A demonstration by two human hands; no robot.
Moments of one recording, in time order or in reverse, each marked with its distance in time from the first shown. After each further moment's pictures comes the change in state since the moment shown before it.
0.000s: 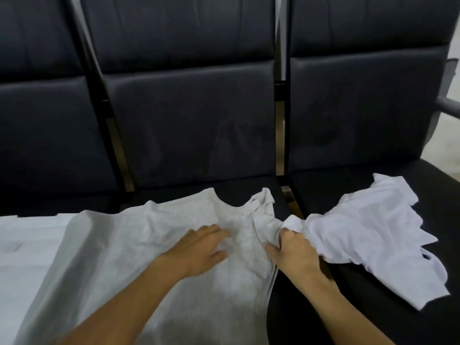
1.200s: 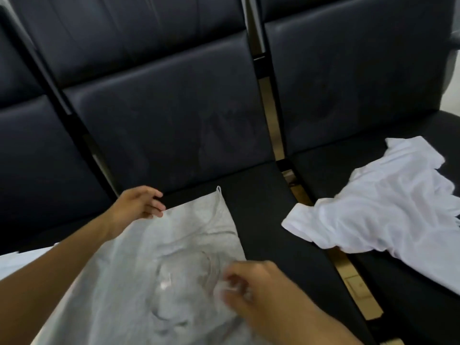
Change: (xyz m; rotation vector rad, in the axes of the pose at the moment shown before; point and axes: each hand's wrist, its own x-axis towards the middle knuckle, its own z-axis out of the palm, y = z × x) left_hand 0.032 -0.121 -0.088 -0.850 0.348 -0.316; right_hand -0.070 -0.055 -0.032 0.378 -0.471 -0.326
